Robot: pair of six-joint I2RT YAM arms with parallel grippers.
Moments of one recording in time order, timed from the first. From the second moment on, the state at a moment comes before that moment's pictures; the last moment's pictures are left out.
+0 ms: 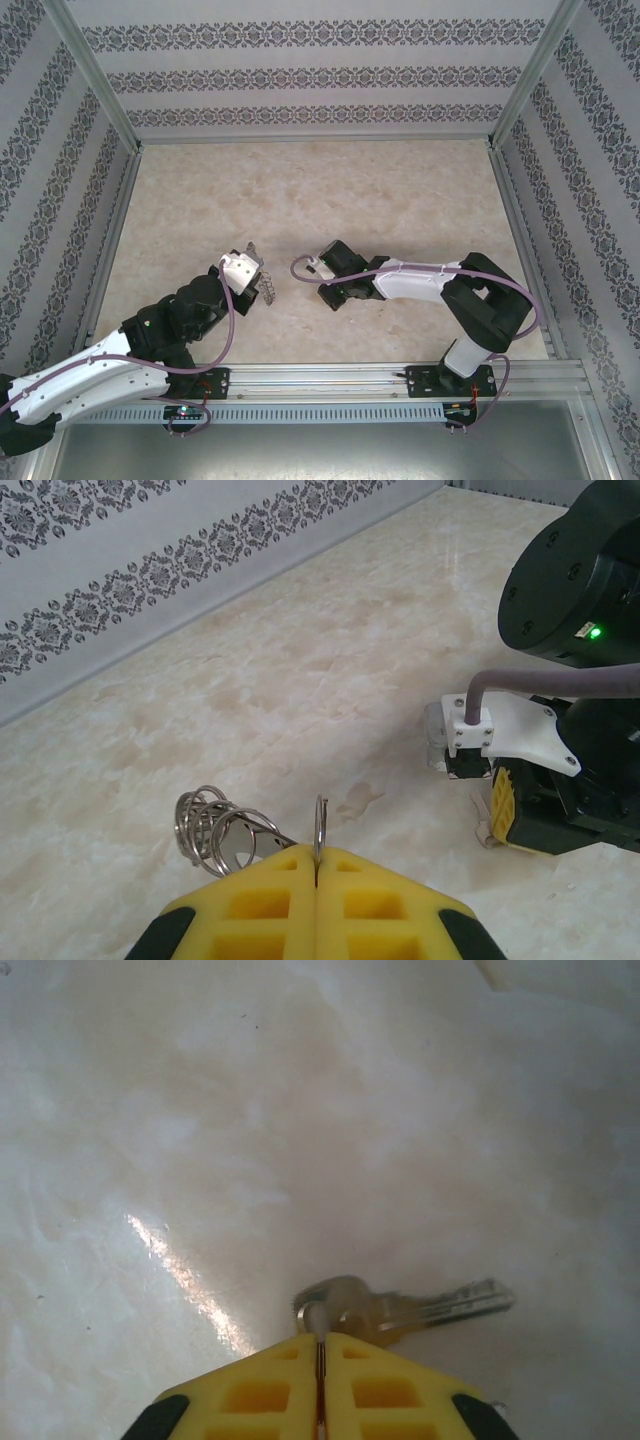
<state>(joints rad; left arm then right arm) -0.99 0.57 0.59 -0.41 -0.47 0.02 0.85 1.64 0.80 -0.25 -0.11 0.08</state>
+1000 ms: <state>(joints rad) -0.99 0.61 0.64 -0.43 -0.21 0.12 0.85 0.81 0.62 -0.12 -0.38 -0.14</state>
